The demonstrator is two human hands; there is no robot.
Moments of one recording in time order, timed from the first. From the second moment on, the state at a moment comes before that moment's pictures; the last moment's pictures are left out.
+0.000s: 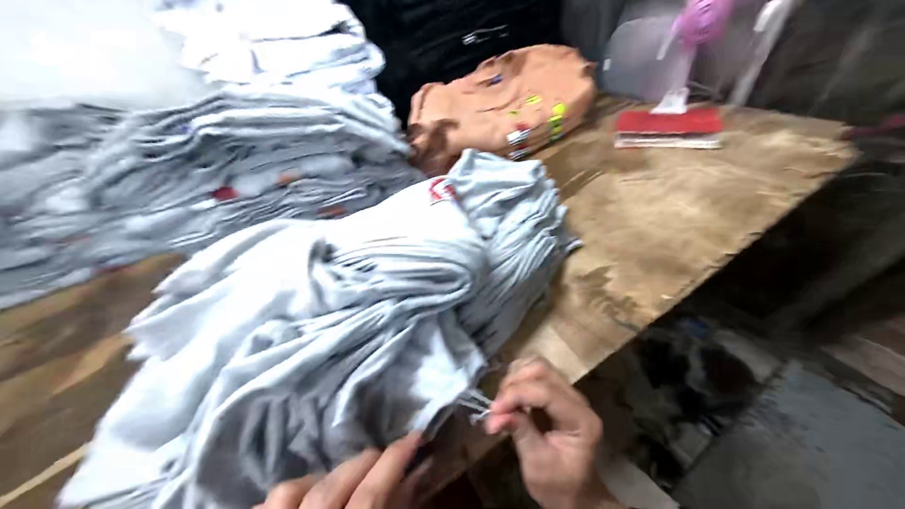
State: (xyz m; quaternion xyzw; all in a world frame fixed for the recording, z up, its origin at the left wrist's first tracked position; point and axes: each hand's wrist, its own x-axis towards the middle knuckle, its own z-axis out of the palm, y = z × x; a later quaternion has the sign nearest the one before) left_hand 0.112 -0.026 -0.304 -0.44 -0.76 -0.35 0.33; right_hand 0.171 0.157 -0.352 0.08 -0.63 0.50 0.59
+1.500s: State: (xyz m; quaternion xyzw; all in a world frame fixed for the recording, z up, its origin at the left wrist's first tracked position) left_hand 0.099 0.024 -0.292 -0.34 -0.81 -0.25 0.40; right_hand 0.168 0.208 -0.334 0.10 -0.82 0.19 0.53
